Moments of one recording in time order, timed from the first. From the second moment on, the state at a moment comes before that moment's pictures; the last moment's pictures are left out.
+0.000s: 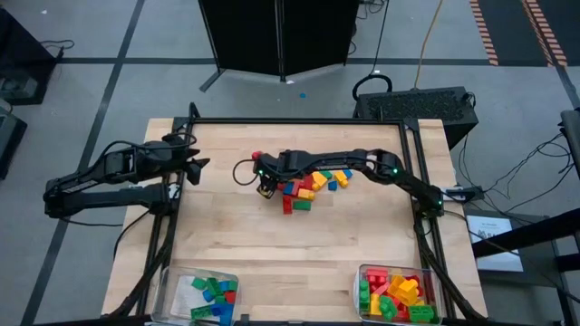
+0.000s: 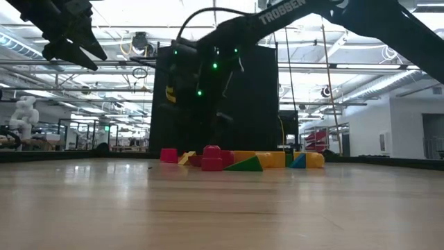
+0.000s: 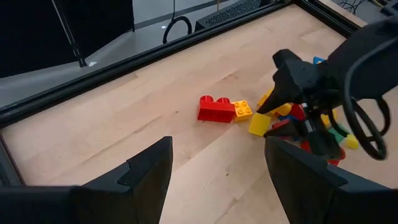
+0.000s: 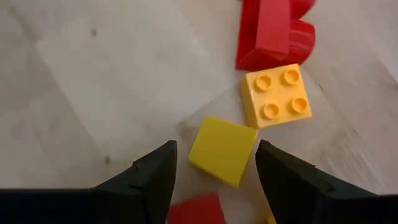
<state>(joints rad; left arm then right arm) 0.27 0.48 0.72 -0.88 -0.32 -0.49 -0.15 2.38 1.95 -0.69 0.20 0.45</state>
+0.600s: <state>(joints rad) 0.27 0.48 0.72 -0.88 -0.33 -0.49 -0.16 2.37 1.82 -0.58 0.15 0.58</state>
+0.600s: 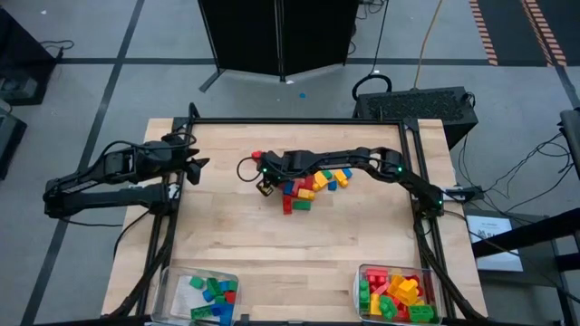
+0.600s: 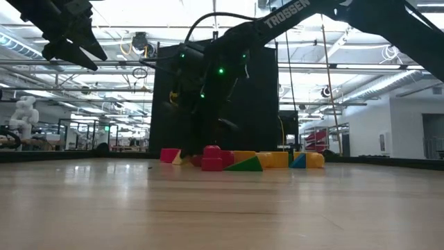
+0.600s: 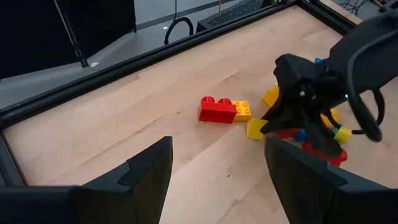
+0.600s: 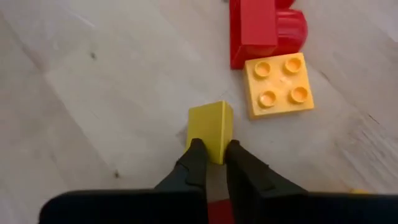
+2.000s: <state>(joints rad) 0.27 0.48 0.72 -0.94 -0.33 -0.49 0.16 2.39 2.28 -1.05 0.24 0.21</state>
